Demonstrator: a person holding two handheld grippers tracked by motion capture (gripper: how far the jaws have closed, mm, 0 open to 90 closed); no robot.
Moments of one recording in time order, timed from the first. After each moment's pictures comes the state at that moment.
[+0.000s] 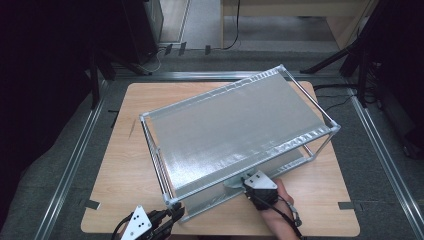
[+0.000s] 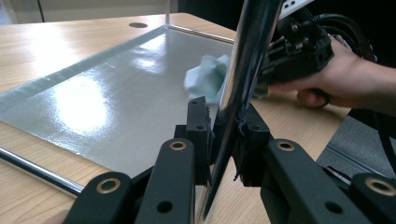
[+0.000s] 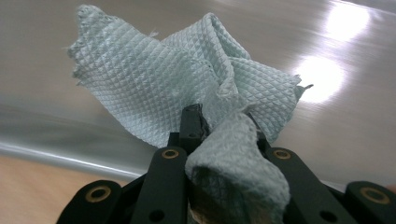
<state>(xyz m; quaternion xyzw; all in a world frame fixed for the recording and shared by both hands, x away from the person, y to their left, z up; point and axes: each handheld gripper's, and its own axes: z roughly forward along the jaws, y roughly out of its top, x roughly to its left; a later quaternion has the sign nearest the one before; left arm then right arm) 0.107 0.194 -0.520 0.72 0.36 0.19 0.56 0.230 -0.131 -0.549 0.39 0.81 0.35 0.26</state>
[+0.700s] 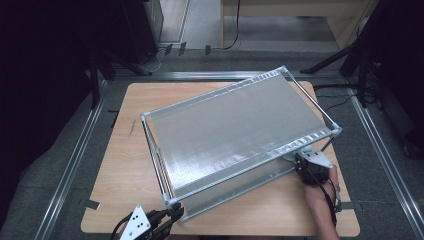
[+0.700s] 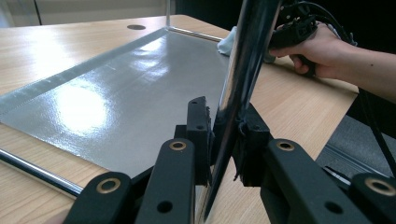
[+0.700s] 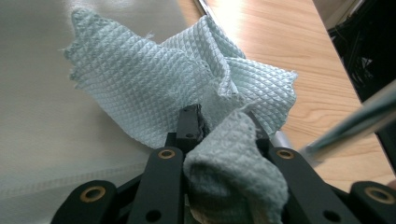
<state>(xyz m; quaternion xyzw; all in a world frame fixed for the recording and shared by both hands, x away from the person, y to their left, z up) 0.107 0.196 -0.521 0.72 0.35 0.19 0.57 0.293 -0.255 -0.550 0.54 0.70 0.32 0.35</state>
